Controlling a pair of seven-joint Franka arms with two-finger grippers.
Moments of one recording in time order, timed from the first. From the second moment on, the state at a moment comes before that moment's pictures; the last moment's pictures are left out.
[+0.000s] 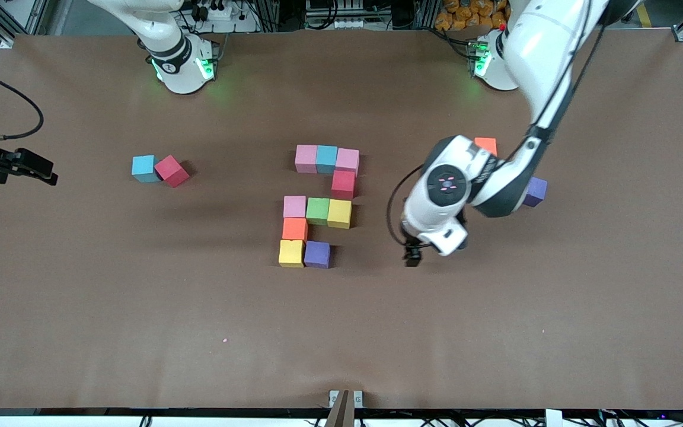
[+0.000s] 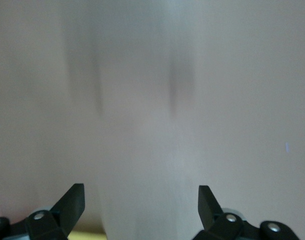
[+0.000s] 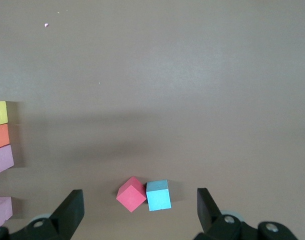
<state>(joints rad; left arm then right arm) -0.26 0.58 -0.29 -1.64 0.14 2.19 -2.14 -0.11 0.05 0.04 -1.62 -0.02 1.65 -0.02</state>
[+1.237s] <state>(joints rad) 0.33 0.18 -0.34 -2.39 0.14 2.38 -1.37 -0.10 0.06 0.05 -1.61 -0.08 1.65 -0.02</state>
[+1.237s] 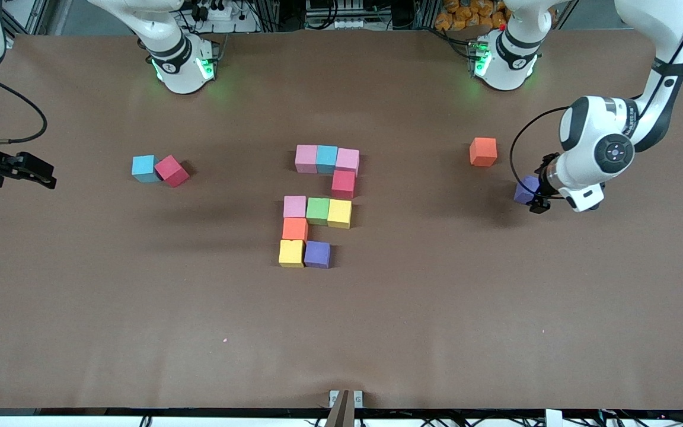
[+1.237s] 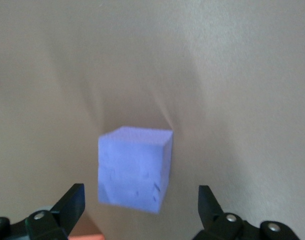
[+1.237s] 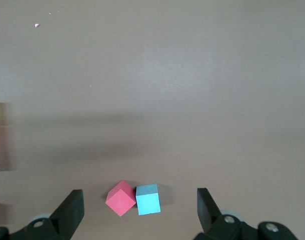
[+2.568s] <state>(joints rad) 0.40 0.22 -0.34 -2.53 0.14 2.67 -1.28 -0.13 0.09 0.03 -1.50 0.00 1.62 0.02</state>
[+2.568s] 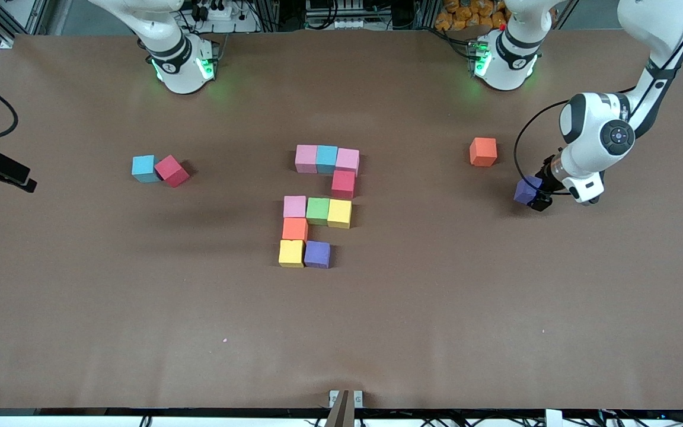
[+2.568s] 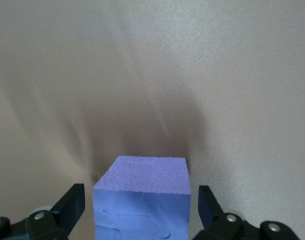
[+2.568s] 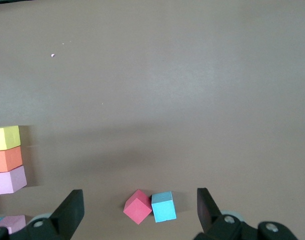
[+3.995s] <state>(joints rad) -0.03 0.61 -0.35 -1.78 0.14 2.29 -1.70 -0.14 0.10 0.03 -1.49 0.02 1.63 0.02</state>
